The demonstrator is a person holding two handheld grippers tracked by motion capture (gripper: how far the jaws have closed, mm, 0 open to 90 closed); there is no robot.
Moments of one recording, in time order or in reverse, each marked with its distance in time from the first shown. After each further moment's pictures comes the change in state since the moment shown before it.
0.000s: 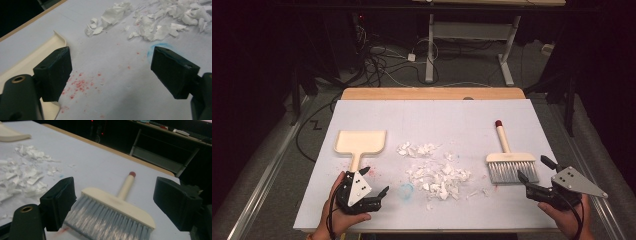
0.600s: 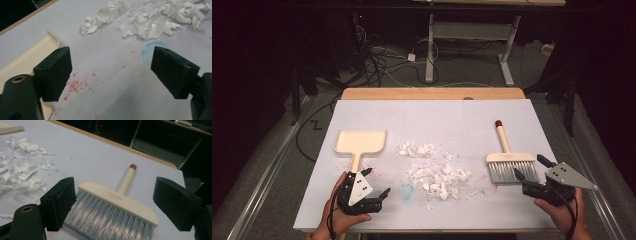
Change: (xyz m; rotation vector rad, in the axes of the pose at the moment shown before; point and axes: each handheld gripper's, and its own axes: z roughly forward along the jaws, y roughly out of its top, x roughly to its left) left arm -0.001 0.000 0.003 0.002 -0.033 0.004; right arm -0.002 -0.003 0.016 0.062 0.002 0.008
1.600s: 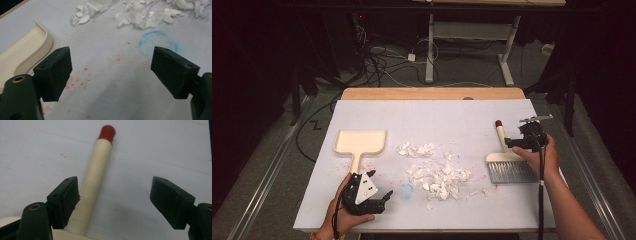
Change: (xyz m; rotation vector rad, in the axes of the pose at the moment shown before) left arm -0.005 -0.004 0.012 0.063 -0.031 0.016; right arm -0.066 0.029 0.150 0.536 -0.069 0.225
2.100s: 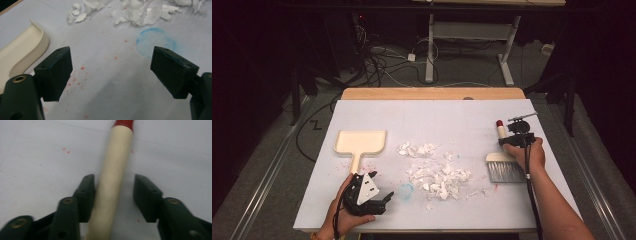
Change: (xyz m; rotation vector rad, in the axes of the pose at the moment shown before) left arm -0.001 0.000 0.002 0.014 -0.009 0.018; right arm 0.017 0.011 0.028 0.114 0.023 0.041
